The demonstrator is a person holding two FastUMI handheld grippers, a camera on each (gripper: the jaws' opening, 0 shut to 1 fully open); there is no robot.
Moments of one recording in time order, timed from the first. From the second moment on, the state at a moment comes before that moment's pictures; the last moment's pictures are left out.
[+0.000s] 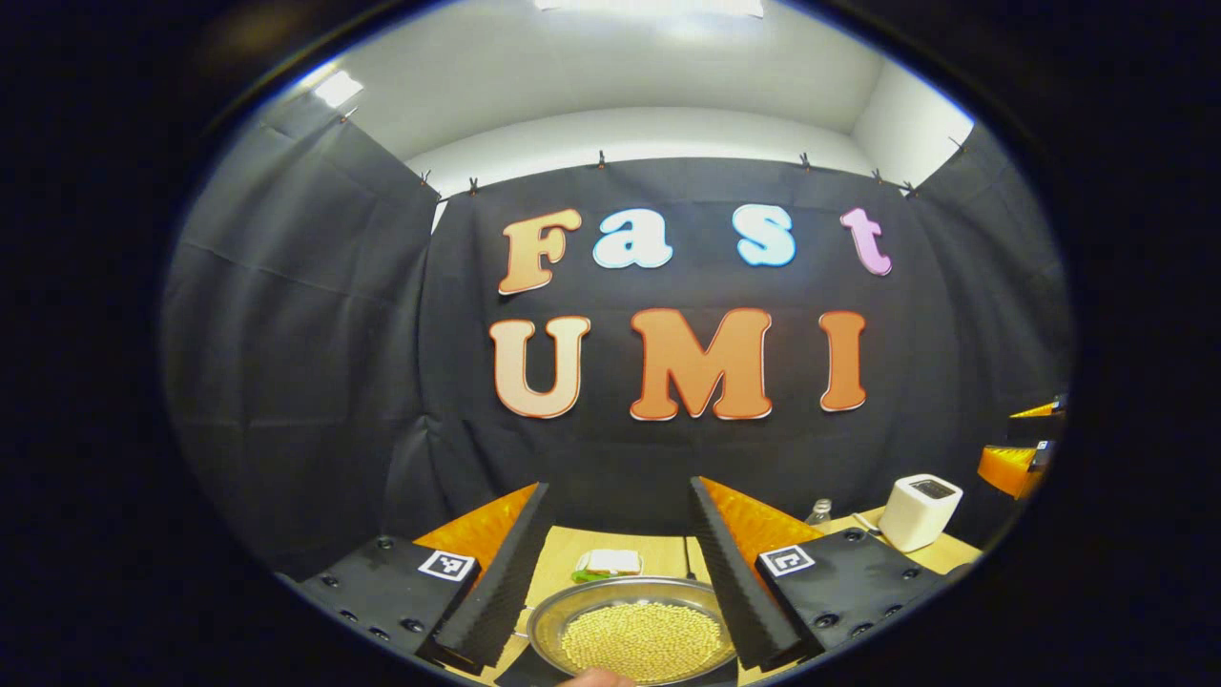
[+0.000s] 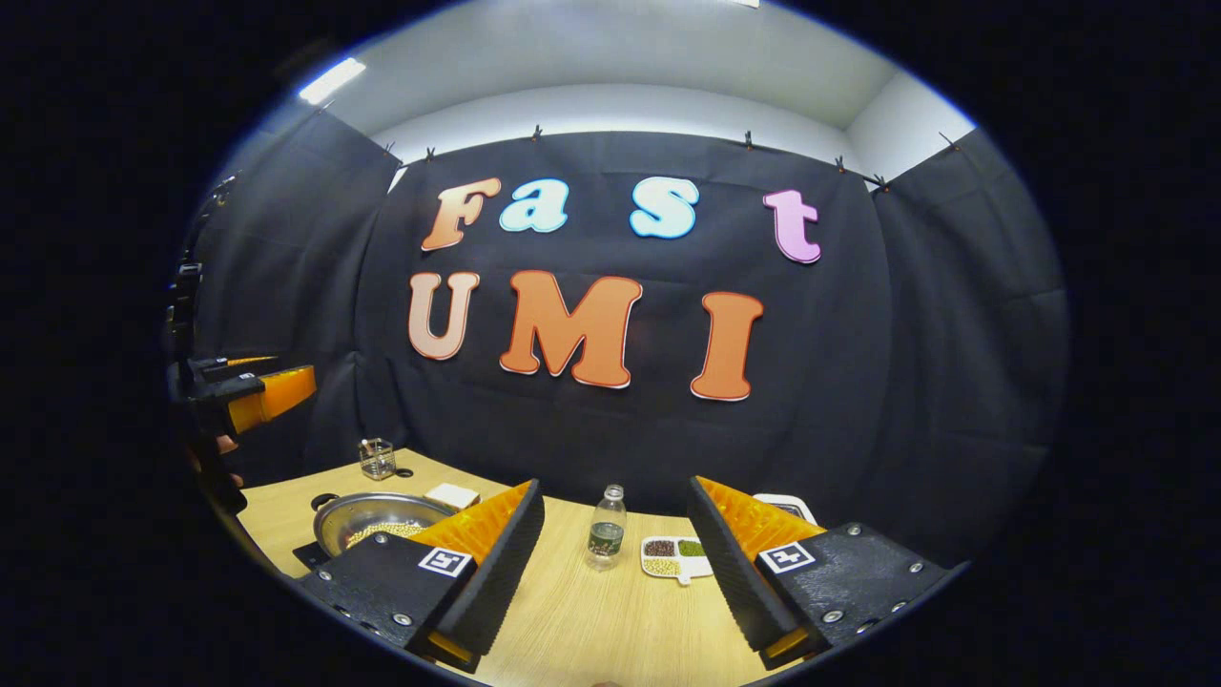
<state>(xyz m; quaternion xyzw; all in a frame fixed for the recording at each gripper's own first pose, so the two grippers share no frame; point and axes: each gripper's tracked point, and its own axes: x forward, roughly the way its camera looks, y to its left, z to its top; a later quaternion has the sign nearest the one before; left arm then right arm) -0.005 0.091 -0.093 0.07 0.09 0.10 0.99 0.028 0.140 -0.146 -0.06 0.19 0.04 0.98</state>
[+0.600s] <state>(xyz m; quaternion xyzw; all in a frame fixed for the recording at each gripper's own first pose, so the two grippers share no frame) -0.043 0.063 -0.015 0.05 0.05 0.09 0.99 0.003 0.108 -0.080 -0.08 0.13 0.06 0.99</state>
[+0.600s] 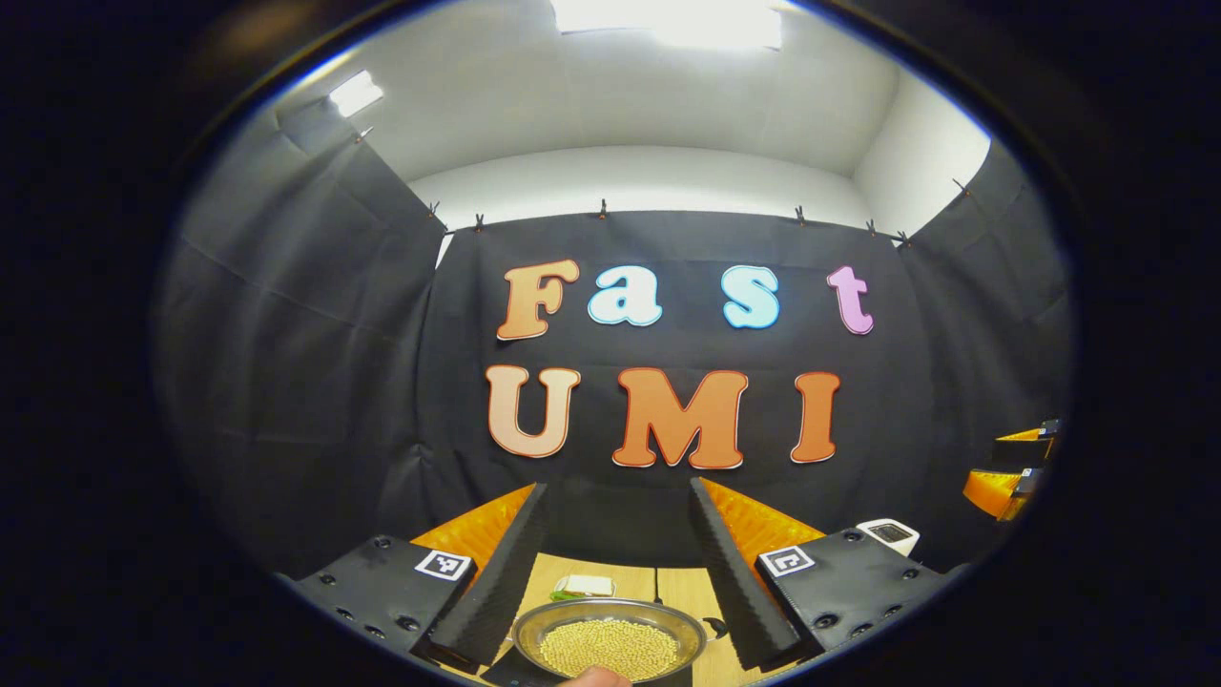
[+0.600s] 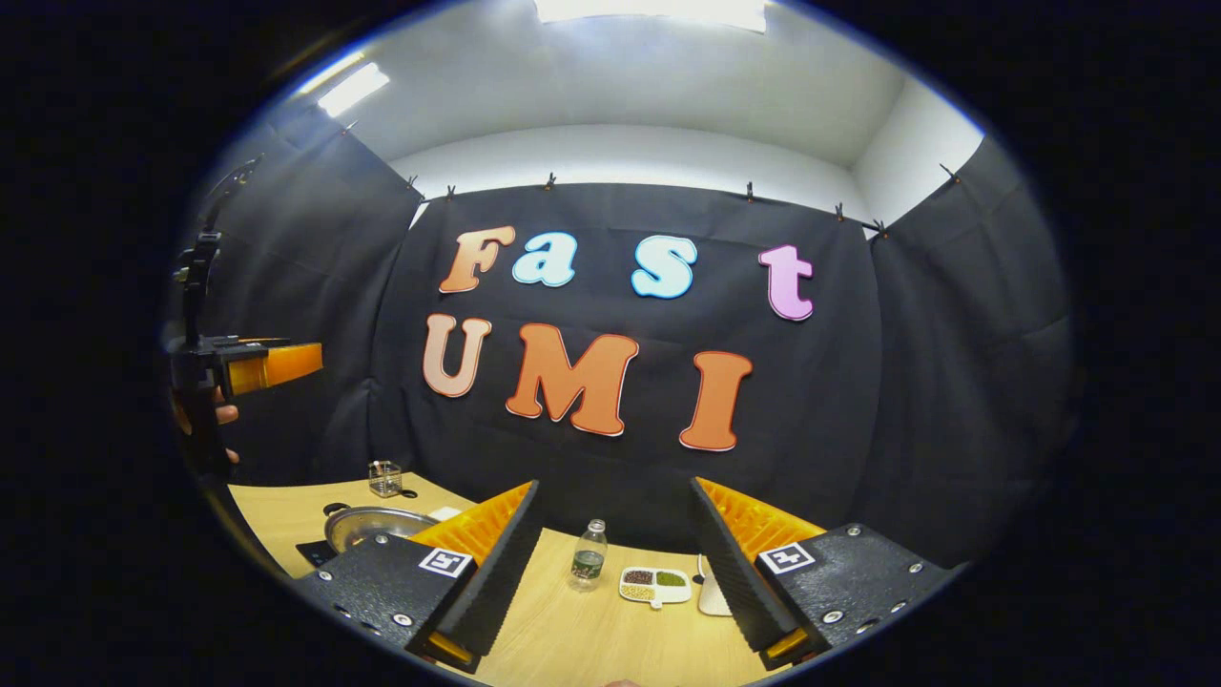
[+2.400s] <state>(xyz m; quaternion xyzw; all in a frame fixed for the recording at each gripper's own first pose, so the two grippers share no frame) -0.046 0.026 0.044 0.07 -0.03 0.08 0.99 -0.004 0.020 -0.009 -0.06 0.03 0.04 1.00</state>
